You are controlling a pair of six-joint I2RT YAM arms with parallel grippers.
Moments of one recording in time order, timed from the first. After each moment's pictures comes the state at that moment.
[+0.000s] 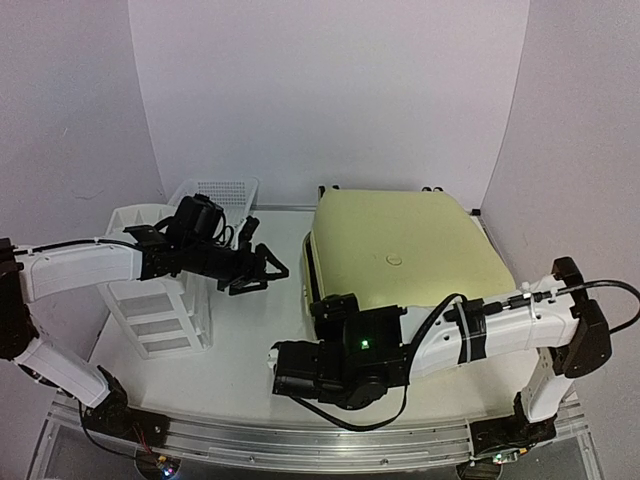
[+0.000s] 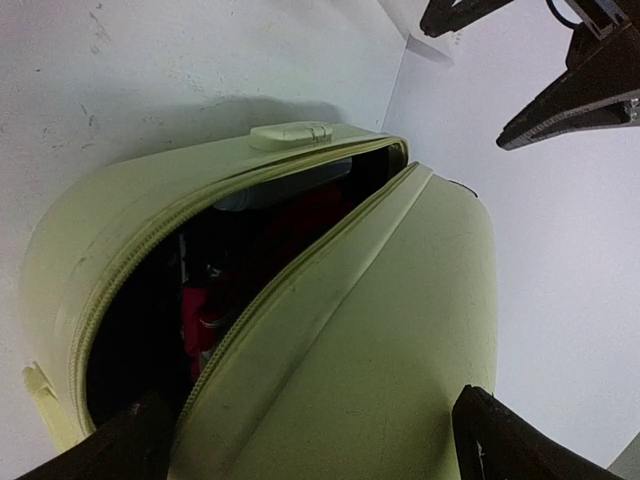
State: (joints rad) left arm -0.71 1.39 0.99 -0.24 0.47 -0.76; right arm 1.52 1.85 1.50 -1.02 1.03 -0.44
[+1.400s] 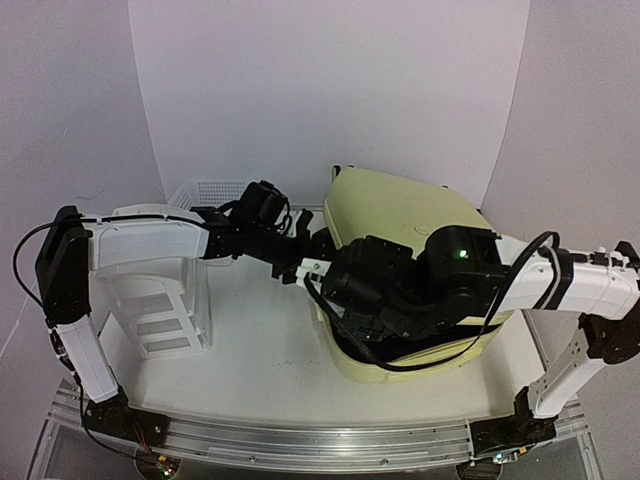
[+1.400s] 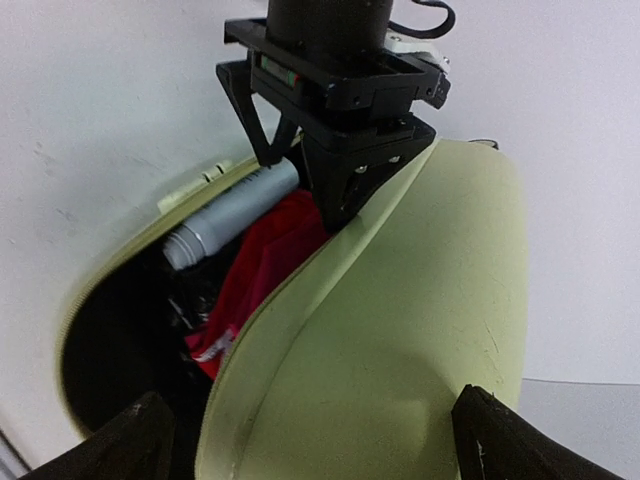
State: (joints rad) left arm -0.83 1.77 1.36 -0.22 0.45 -0.88; right arm 1.41 1.61 1.53 -1.01 0.86 -0.24
